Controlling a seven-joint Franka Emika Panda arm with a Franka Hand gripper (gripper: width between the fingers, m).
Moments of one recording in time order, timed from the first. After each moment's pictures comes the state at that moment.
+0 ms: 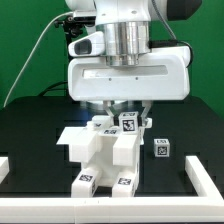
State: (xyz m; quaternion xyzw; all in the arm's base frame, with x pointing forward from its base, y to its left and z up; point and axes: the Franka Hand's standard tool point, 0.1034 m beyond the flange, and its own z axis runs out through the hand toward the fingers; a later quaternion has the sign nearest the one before) arm 0.565 0.025 0.110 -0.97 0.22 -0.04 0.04
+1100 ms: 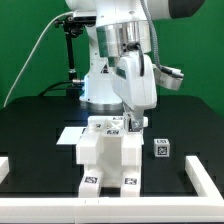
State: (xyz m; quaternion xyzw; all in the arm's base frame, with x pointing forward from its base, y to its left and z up) arm 0.566 0.033 0.109 -0.76 0.64 0.00 0.07
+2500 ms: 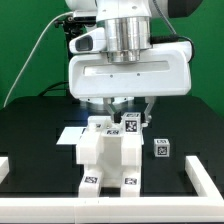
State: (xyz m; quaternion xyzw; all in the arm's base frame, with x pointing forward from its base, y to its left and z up) arm 0.566 0.028 0.115 -0.98 0.21 -0.05 0.04
